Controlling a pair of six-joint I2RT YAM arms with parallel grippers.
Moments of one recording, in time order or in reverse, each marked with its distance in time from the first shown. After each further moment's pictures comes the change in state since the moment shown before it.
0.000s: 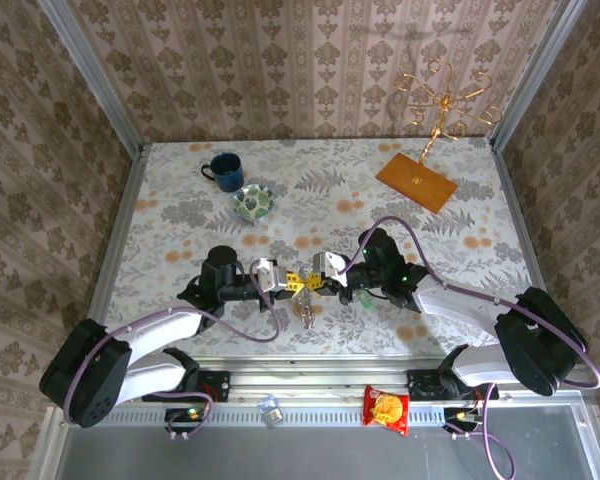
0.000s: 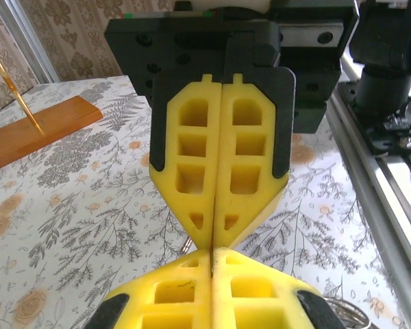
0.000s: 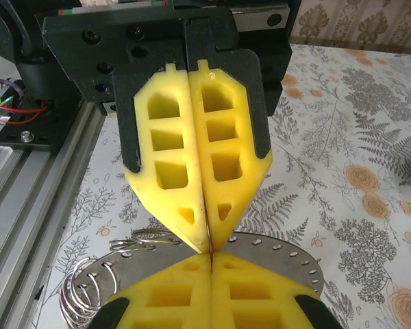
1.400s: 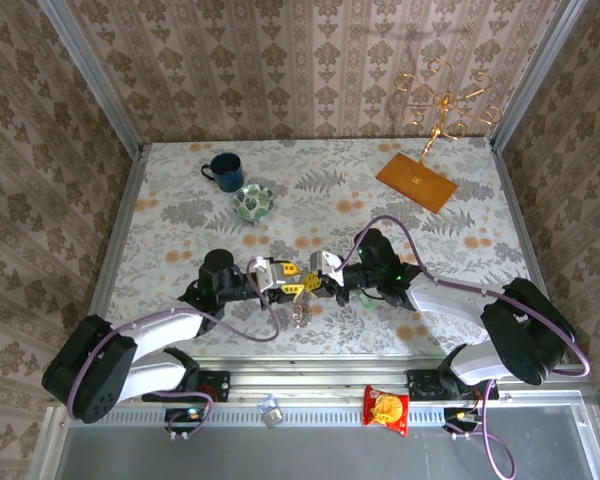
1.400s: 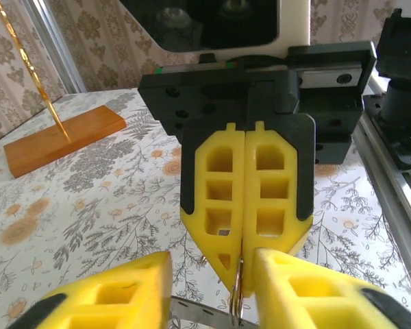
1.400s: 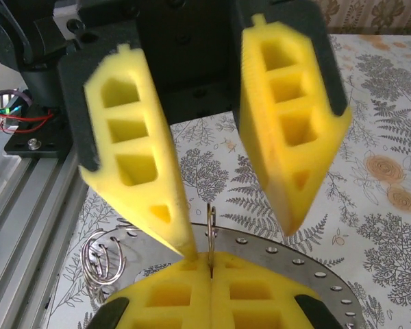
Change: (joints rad) left arm 0.001 0.008 -0.047 0.159 -0.044 -0.071; right arm -0.005 0.071 0.000 0.060 -0.031 0.058
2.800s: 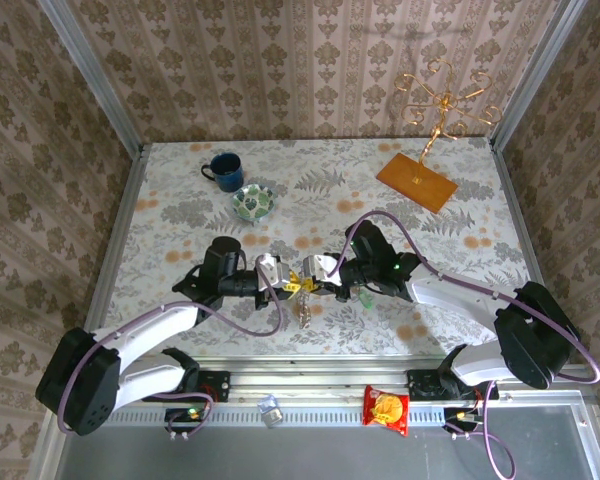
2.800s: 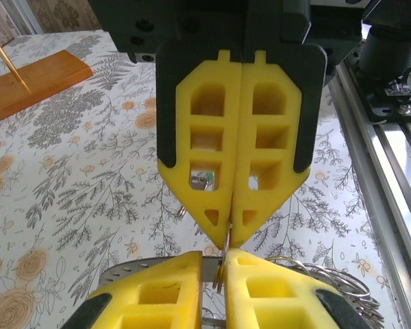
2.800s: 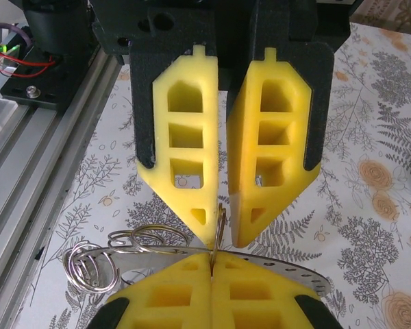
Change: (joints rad) left arm 0.013 -0.049 0.164 -0.506 0.019 0.177; right arm 0.035 -0.029 0.153 -0.342 0.072 -0.253
